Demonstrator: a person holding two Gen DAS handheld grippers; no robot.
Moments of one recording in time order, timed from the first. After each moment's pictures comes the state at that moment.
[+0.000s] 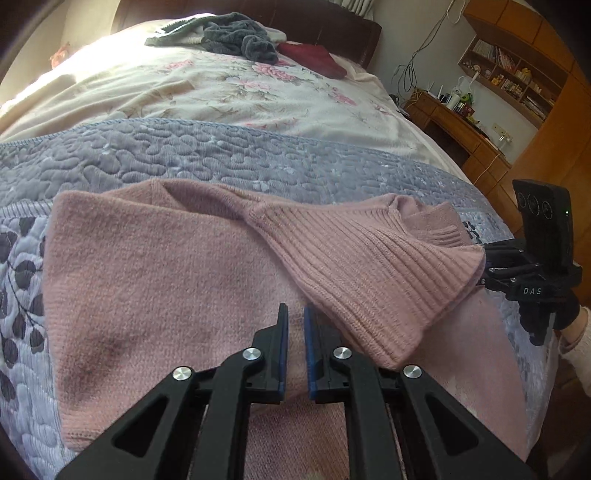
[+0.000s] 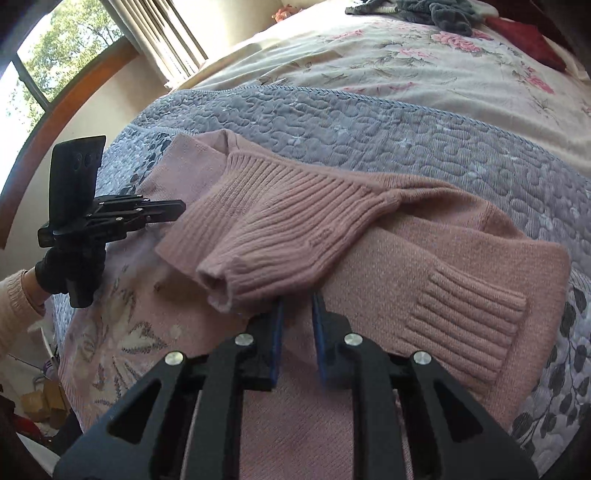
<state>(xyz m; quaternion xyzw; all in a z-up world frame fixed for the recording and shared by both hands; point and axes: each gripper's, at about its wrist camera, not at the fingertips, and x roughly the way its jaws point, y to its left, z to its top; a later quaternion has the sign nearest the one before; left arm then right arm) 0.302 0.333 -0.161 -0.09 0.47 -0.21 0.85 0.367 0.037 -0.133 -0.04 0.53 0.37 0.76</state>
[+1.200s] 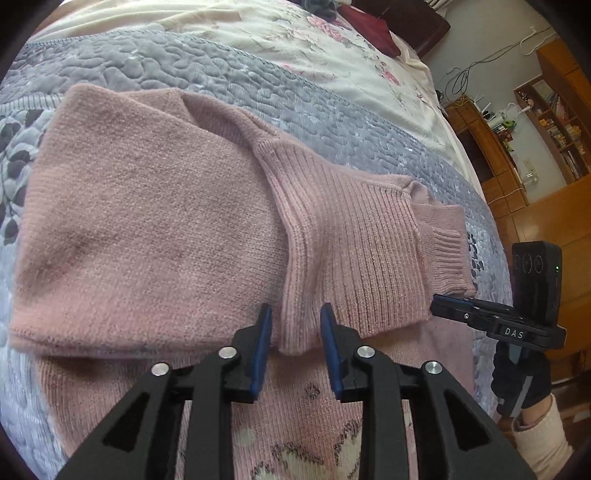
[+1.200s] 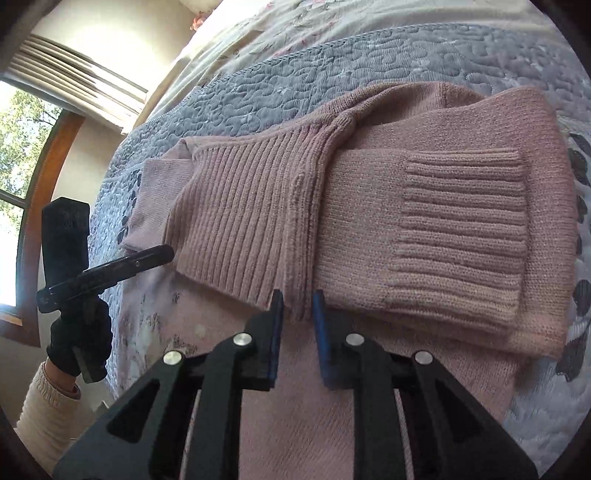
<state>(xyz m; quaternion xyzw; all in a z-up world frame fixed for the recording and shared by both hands) 0.296 0.323 -0.164 -0.20 0.56 -0.15 0.79 0.344 0.014 -0.141 0.11 0.61 0.29 0.73</state>
